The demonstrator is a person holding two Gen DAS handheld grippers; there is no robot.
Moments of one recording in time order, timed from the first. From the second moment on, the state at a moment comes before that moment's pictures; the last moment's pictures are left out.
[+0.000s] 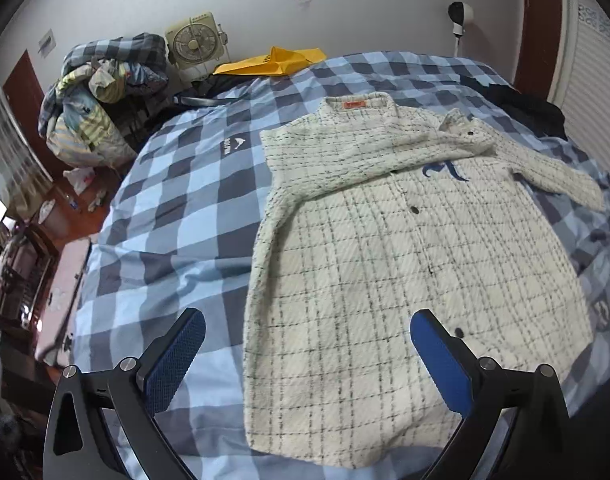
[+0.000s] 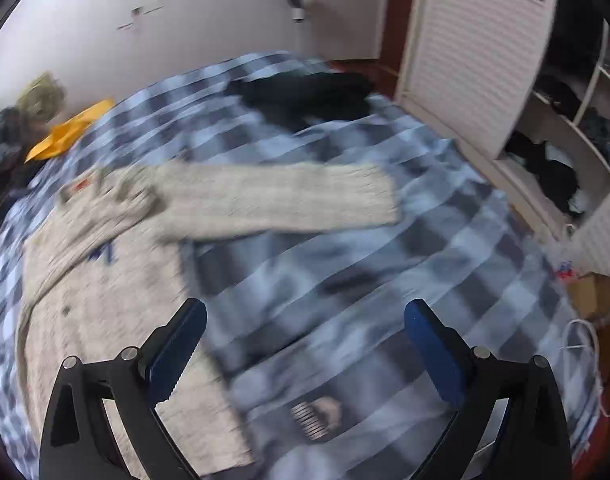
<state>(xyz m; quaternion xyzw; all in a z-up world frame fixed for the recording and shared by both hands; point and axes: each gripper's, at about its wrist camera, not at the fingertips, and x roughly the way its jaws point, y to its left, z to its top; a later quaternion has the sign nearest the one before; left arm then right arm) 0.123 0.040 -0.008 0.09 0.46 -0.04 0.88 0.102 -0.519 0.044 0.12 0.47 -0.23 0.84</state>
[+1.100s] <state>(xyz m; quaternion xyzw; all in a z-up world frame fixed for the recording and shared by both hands) 0.152 0.044 -0.029 0.06 0.49 0.01 0.87 0.243 -0.715 -0.146 0.39 0.51 -0.32 0.70</state>
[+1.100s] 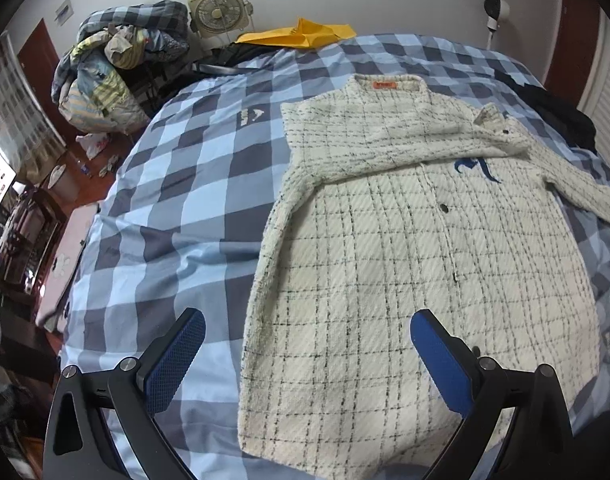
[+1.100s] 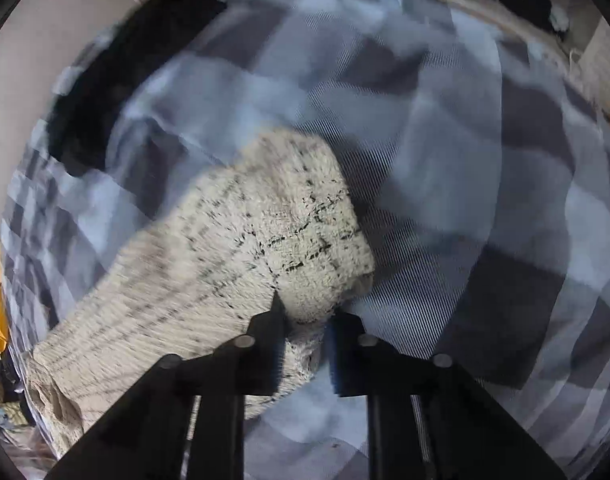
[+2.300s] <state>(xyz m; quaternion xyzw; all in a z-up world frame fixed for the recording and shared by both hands) 0.135 0.133 0.000 -0.11 0.43 0.05 0.89 0.411 -0.003 0.042 0.13 0.51 0.13 0.84</state>
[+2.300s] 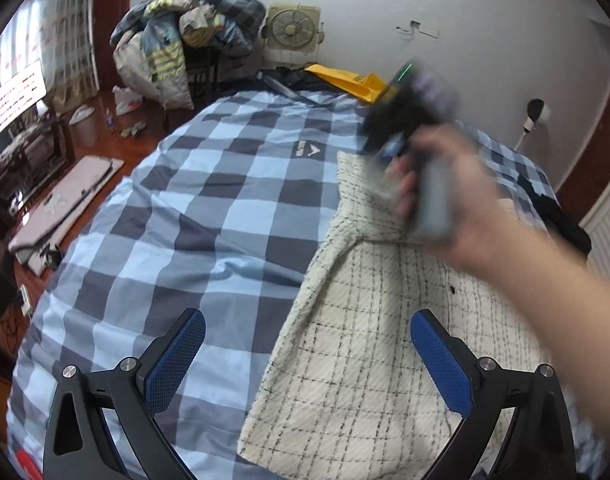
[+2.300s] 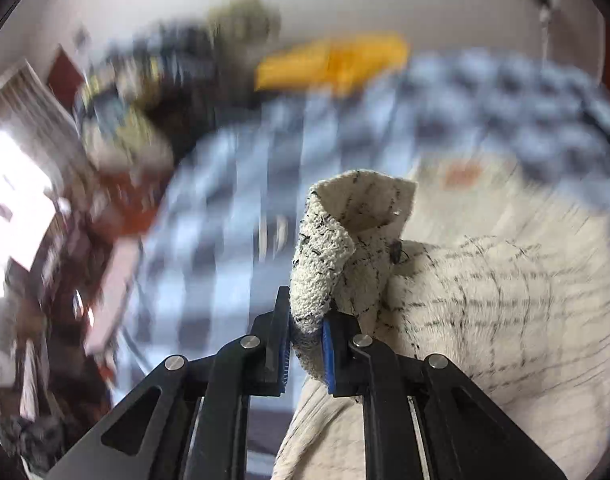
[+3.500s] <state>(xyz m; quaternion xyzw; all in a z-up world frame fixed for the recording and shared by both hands) 0.146 0.098 -0.013 -0.04 0.46 0.04 0.89 0.461 -0.314 -0.057 0.13 0.55 -0.01 0.82</state>
